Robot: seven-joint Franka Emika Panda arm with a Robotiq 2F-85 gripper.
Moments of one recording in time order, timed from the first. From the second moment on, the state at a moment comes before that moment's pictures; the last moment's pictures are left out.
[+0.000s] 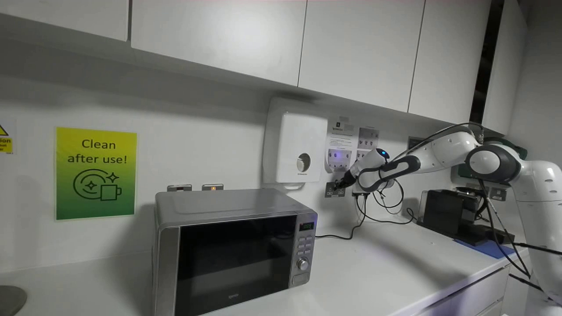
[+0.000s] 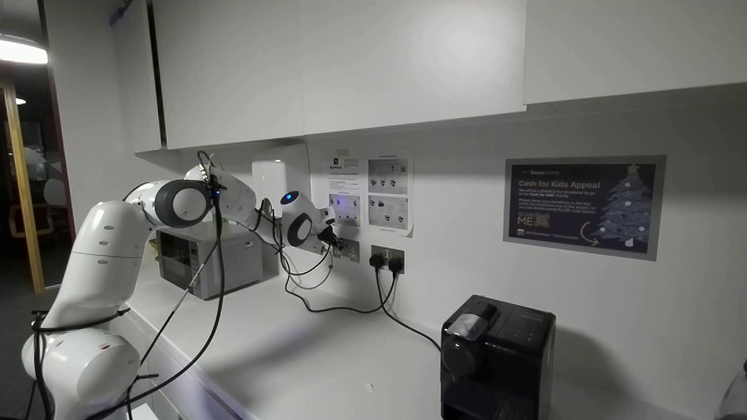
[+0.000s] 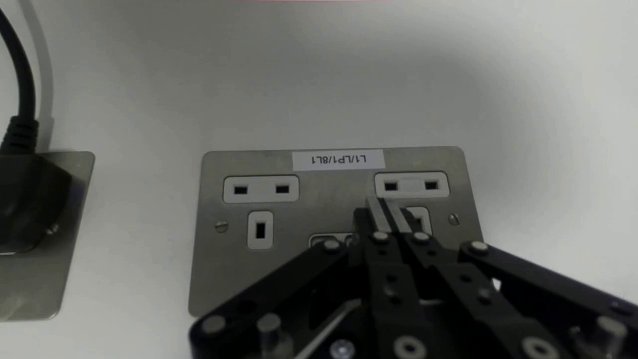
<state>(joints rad) 0.23 0.33 -0.12 -1.80 -0.02 2.97 0.13</state>
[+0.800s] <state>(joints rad) 0.24 0.34 -0.14 -1.79 -0.02 2.97 0.17</state>
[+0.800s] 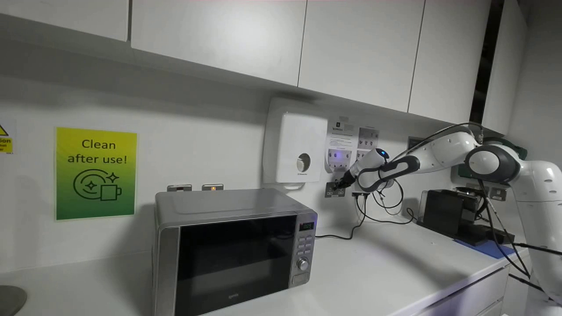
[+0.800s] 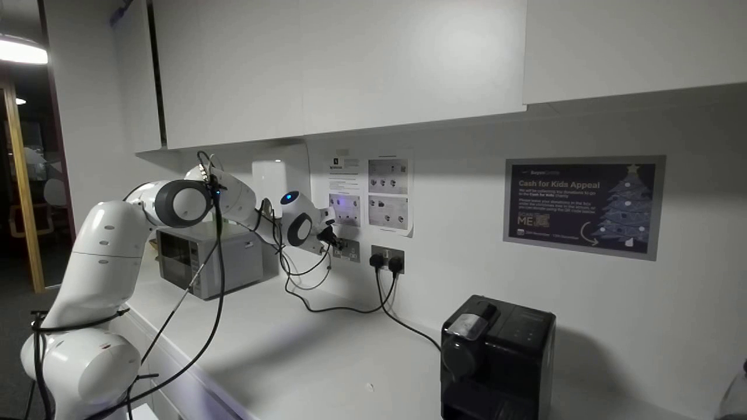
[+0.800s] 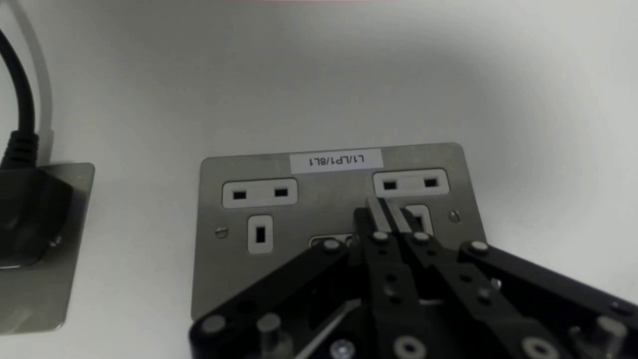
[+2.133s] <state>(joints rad) 0.24 0.34 -0.14 -1.77 -0.07 2.92 0.17</state>
